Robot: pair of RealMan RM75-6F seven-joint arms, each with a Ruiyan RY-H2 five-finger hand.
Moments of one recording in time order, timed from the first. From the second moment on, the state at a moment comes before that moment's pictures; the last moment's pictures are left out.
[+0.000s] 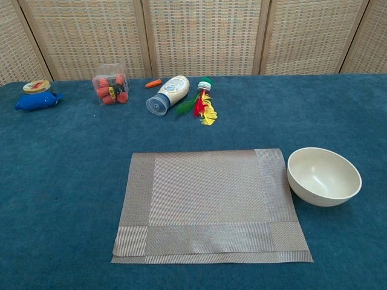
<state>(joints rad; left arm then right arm) -0.04 -1.25 0.02 -1.60 1.64 1.57 0.31 0.09 -1.17 0.03 -1.66 -1.62 1.52 -0.05</state>
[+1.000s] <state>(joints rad) -0.04 -1.30 0.01 -1.55 1.68 1.60 0.31 0.09 -1.16 0.02 -1.67 -1.62 1.52 -0.02</state>
